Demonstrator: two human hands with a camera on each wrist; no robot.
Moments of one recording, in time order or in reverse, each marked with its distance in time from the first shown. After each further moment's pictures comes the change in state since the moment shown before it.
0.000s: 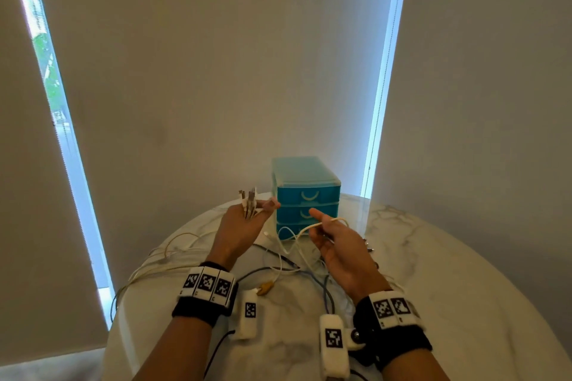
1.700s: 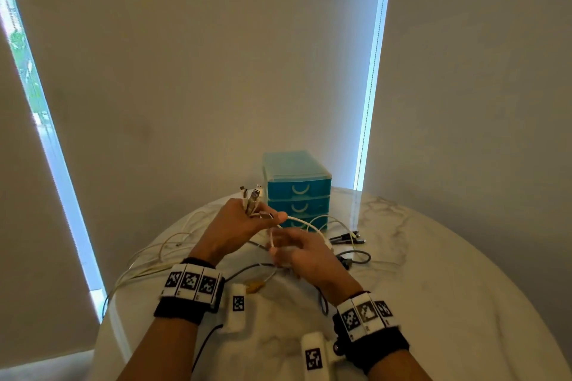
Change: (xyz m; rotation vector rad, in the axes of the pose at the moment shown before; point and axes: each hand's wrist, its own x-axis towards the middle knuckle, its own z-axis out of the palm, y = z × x) left_hand -0.010 0.021 -0.008 -0.008 -0.276 0.099; right_hand -0.016 0.022 0.009 -0.870 -0.280 -0.050
